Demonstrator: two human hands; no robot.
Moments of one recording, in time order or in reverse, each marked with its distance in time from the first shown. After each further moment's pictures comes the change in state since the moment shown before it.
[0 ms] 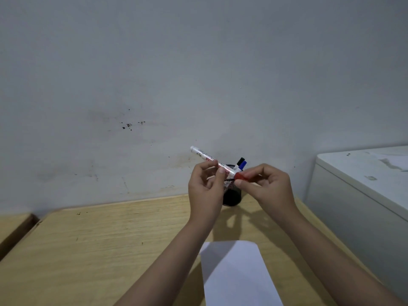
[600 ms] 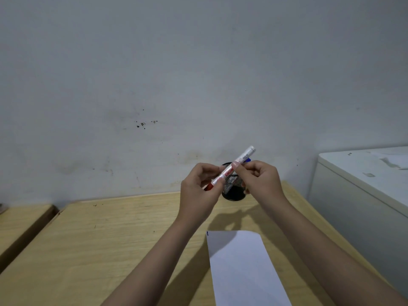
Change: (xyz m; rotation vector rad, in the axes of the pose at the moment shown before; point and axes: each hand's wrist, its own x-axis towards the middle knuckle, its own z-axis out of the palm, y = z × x) left_hand -0.022 0.026 -0.039 0.340 -0.122 0.149; right_hand -0.011 -0.023 0.026 -0.117 0.059 0.181
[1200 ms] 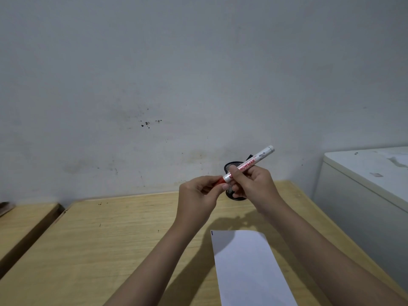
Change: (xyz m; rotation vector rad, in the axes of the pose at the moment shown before) left_hand -0.006 0.001 -0.014 0.076 -0.034 -0.058; right_hand -0.009 0.002 0.016 0.132 -0.189 0.044
